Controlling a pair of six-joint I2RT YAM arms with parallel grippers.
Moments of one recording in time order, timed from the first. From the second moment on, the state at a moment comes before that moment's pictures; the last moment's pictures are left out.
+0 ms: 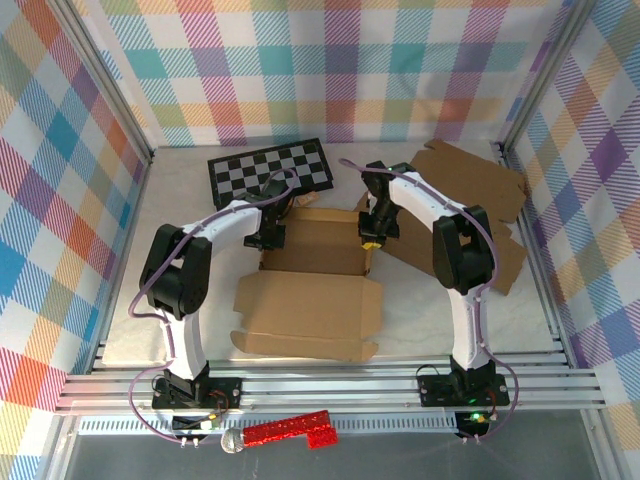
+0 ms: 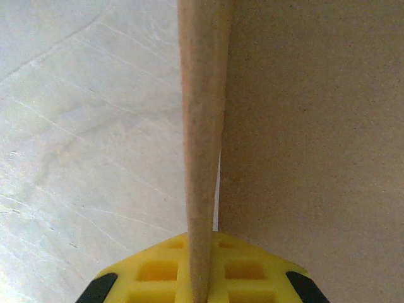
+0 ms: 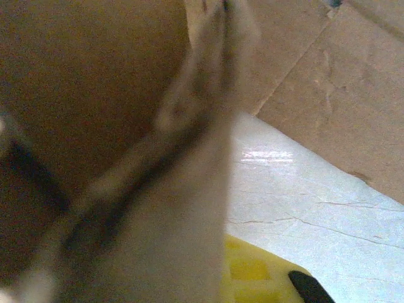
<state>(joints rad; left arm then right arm) -0.43 1.92 1.38 -0.79 -0.27 -0.32 0.41 2.14 1.77 -1.20 -0.24 0.45</state>
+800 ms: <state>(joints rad) -0.39 1.91 1.39 -0.80 -0.09 -0.34 0.41 2.14 1.76 -1.20 -0.24 0.46</state>
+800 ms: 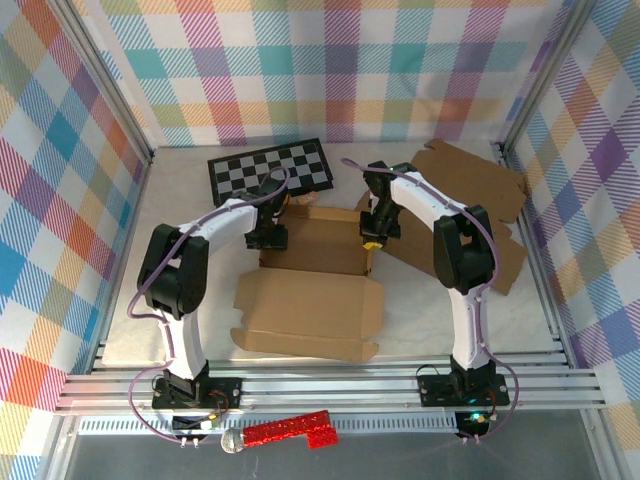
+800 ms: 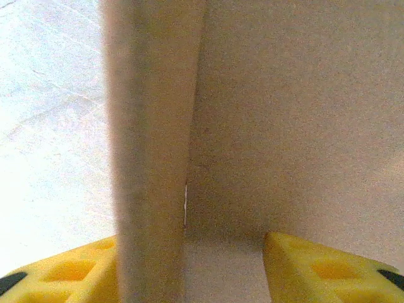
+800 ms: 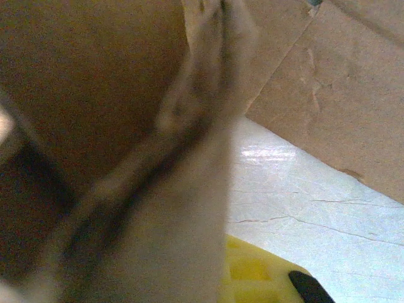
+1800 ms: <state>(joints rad) -0.37 1.05 1.22 -0.99 -0.02 -0.98 0.27 1.98 1.71 -1.14 -0.38 0.68</state>
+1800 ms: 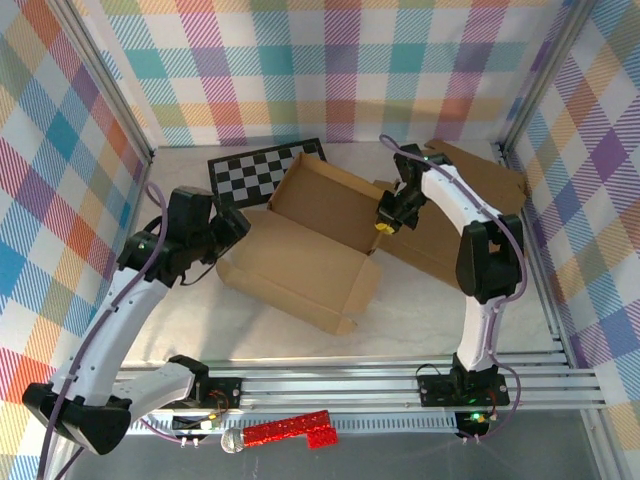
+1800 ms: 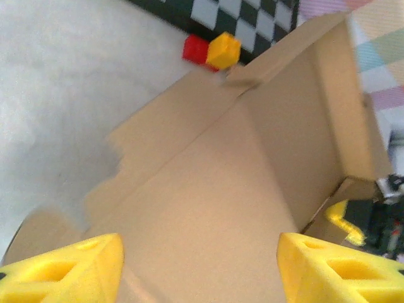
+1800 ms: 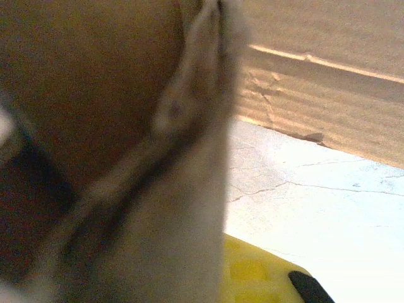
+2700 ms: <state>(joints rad) -0.61 1.03 0.89 -0.58 0.00 -1.16 0.19 1.96 1.69 -1.10 -0.46 0.84</state>
